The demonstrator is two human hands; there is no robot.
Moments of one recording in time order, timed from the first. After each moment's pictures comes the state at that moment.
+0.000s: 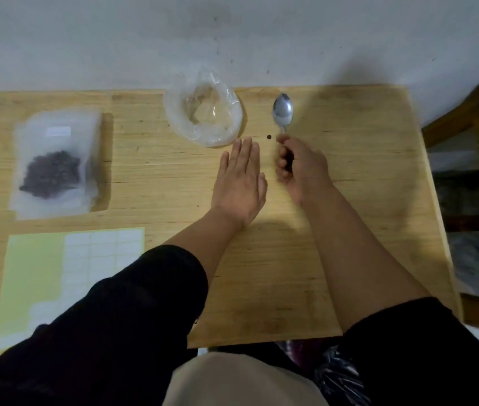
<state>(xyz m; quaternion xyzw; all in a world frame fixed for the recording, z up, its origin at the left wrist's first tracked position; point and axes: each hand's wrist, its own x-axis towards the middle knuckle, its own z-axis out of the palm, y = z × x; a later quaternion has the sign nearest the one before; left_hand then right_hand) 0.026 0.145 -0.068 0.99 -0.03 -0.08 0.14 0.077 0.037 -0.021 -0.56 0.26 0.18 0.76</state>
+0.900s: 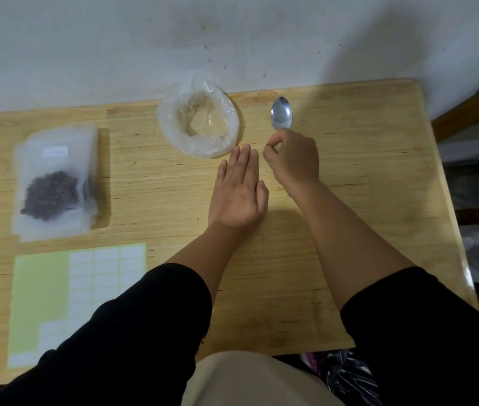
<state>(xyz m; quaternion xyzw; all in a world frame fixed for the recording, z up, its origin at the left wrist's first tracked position) 0.028 0.145 -0.069 0.98 -0.01 -0.04 0.21 0.105 0.044 -0.041 -0.94 0.01 0.06 0.33</state>
